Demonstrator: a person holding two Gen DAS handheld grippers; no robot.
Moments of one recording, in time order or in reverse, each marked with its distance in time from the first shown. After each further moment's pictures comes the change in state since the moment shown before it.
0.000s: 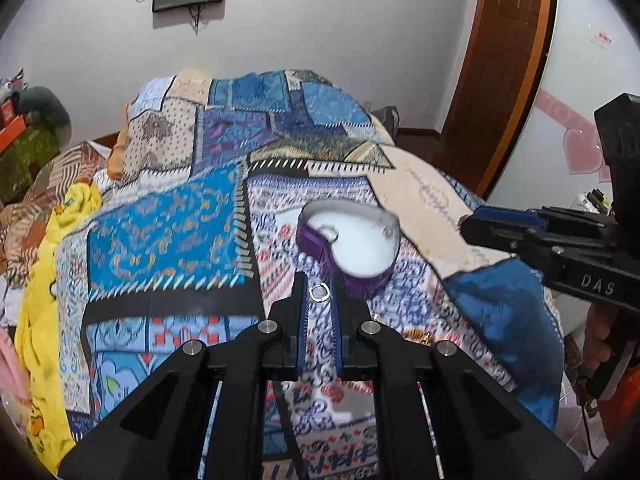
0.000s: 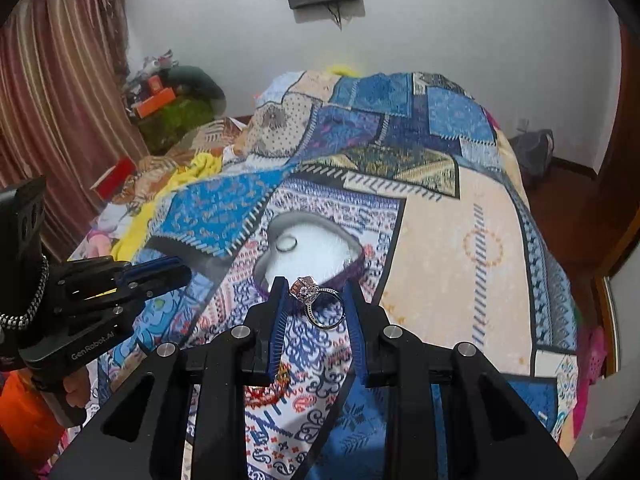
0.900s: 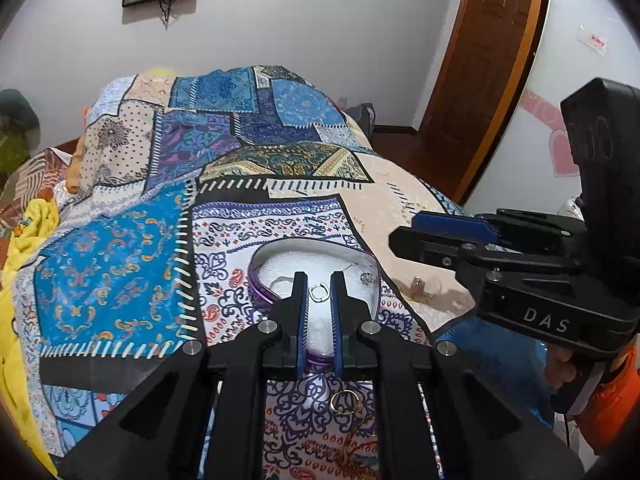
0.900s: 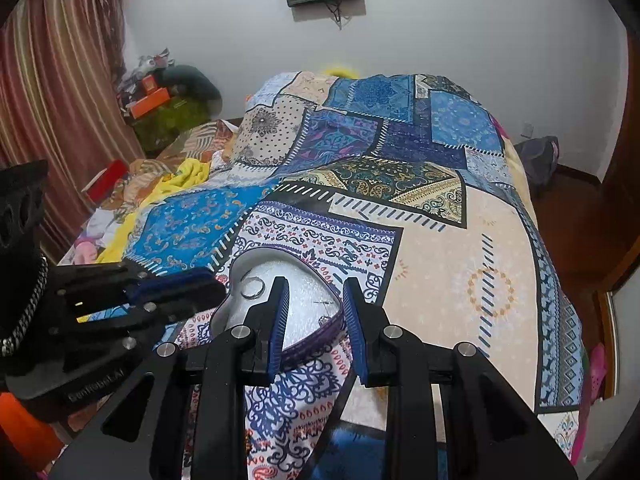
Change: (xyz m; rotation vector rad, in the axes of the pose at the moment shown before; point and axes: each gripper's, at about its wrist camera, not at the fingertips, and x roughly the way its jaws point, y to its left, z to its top) left arm 0.058 -0.013 0.035 0.014 0.030 -0.104; right arm 0.042 -0.018 0.025 -0.021 0.012 -0.001
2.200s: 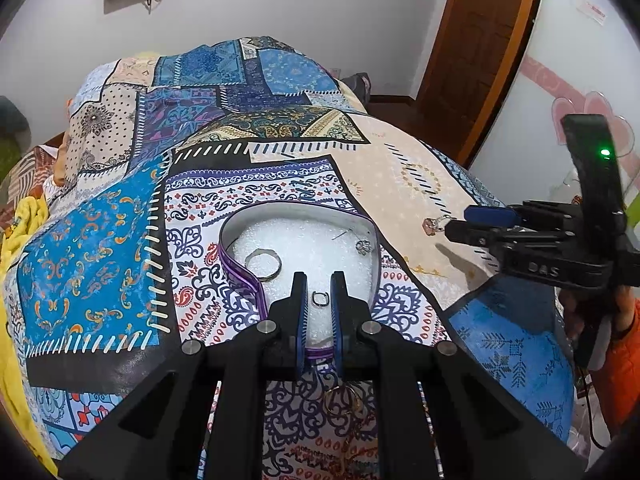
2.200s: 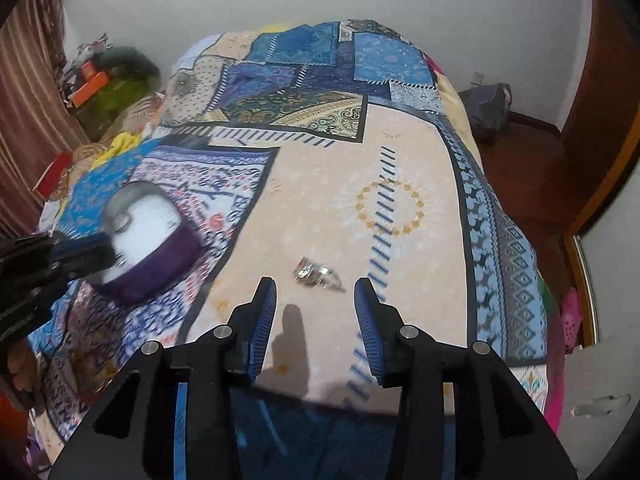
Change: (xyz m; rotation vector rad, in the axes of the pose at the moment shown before) left arm 0.031 -0.010 -0.009 0.042 0.101 0.013; right arm 0.011 -0.084 -0.039 0.106 0.155 -0.162
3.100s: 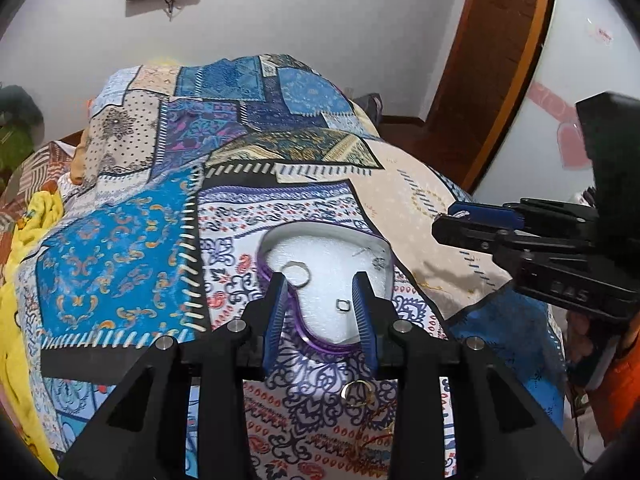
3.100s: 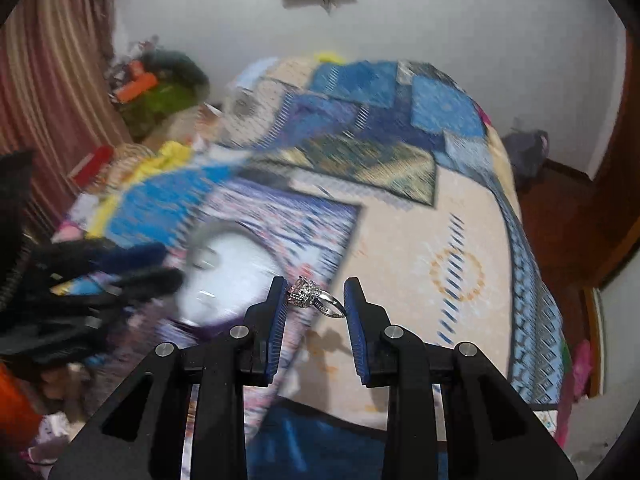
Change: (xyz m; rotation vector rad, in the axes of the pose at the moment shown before) left arm -0.030 0.017 0.000 -0.051 -0.073 0.025; right arm -0.042 0.066 0.020 -0.133 -0.136 0.152
